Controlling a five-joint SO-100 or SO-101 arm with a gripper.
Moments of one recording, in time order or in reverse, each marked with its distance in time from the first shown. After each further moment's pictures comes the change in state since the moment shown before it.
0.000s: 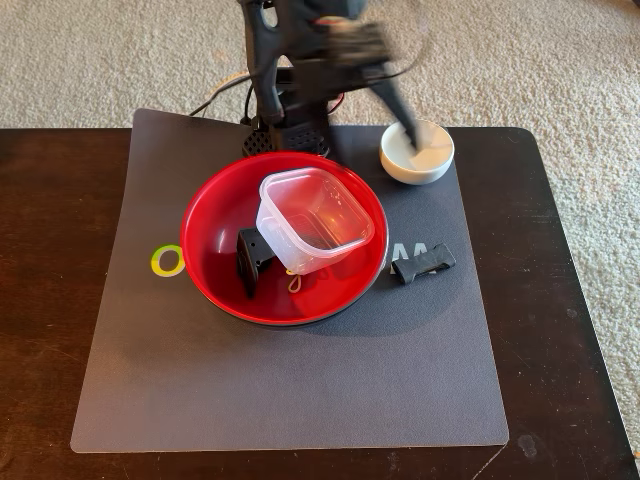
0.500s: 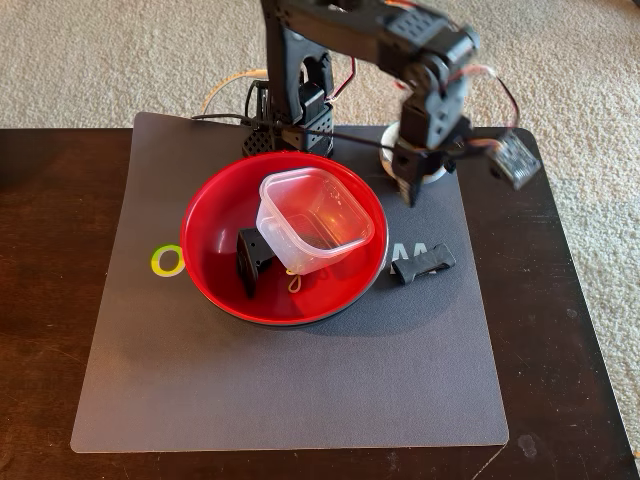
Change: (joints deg) arm -20.7 -30.1 7.4 -11.3 5.1
